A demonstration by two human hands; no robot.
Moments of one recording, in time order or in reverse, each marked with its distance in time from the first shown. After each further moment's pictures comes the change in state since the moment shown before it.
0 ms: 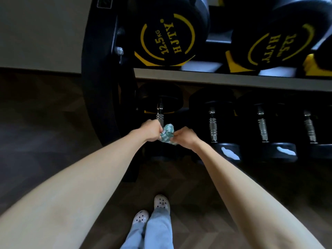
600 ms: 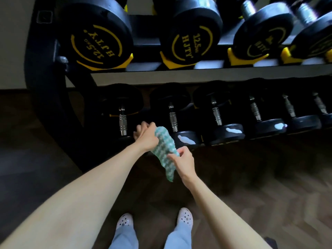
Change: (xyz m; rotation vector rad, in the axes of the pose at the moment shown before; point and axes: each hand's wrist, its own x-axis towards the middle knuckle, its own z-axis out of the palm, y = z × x) left_hand -0.031 0.107 0.079 -0.024 0.170 0.037; right_hand -0.135 0.100 0.013 0.644 0.486 0.223
